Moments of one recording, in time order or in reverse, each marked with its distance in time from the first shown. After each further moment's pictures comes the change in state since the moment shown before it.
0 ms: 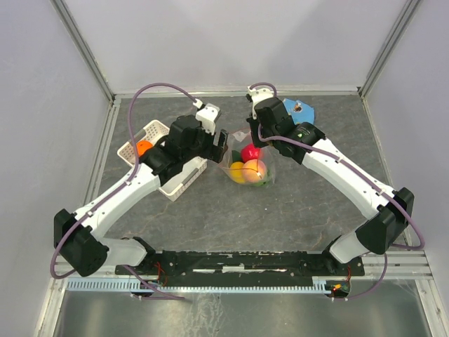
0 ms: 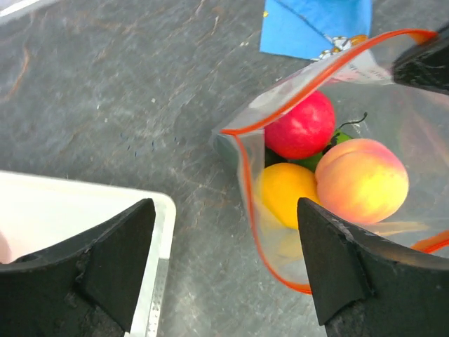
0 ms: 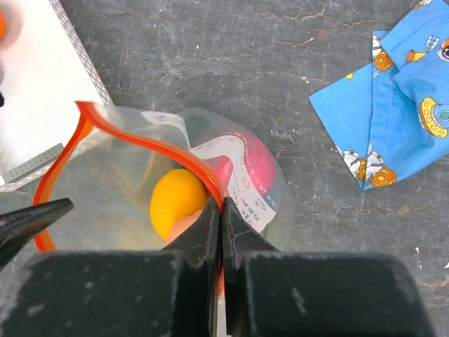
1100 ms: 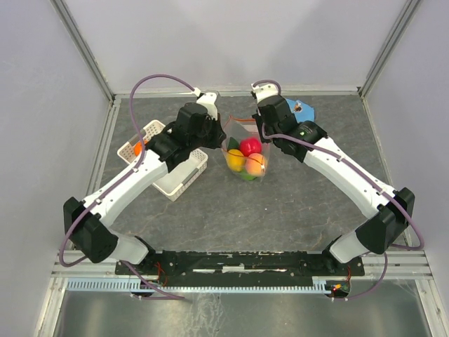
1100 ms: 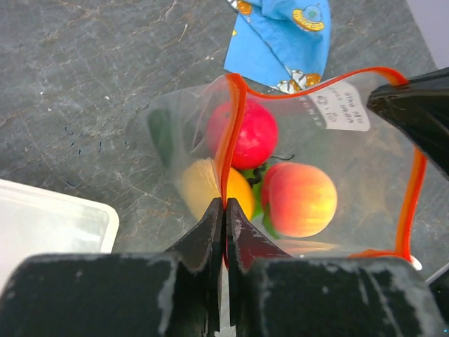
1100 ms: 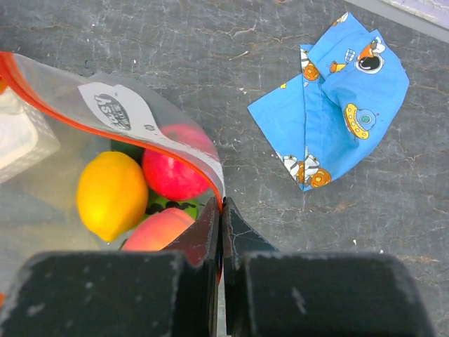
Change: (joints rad) left arm 0.000 0.109 0.189 -0.108 0.013 -0.286; right arm -0.026 0.000 0.000 0.010 0.138 -0.094
